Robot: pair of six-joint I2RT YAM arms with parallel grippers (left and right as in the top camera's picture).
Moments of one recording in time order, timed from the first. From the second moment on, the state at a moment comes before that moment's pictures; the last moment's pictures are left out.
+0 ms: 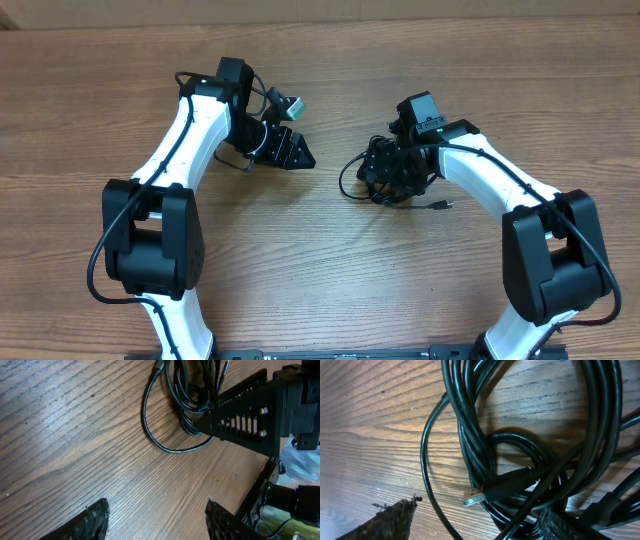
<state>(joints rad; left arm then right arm) -0.17 2.01 1.58 -1.08 0.72 0.24 0.32 1.87 1.22 -0.67 -0.36 0.50</state>
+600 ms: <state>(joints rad) -0.17 2.01 1.58 -1.08 0.70 0.24 0.17 1.87 1.25 -0.88 -0.38 0.51</state>
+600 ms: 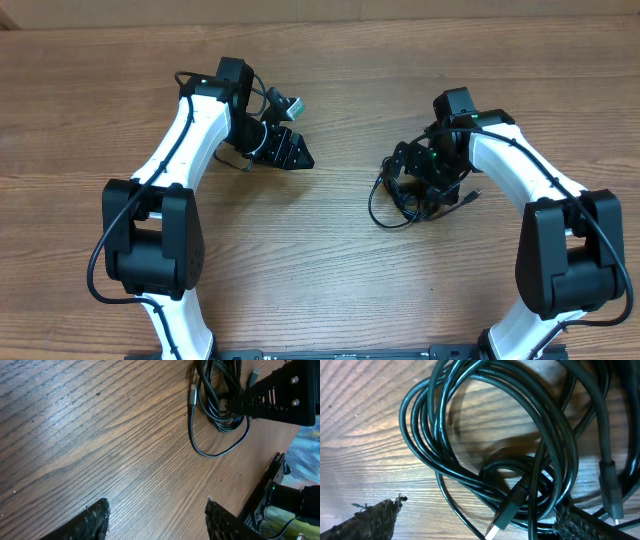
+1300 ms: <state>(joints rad) -0.17 2.01 1.58 -1.09 0.70 0.24 0.16 1.87 1.47 -1.08 -0.27 0.41</state>
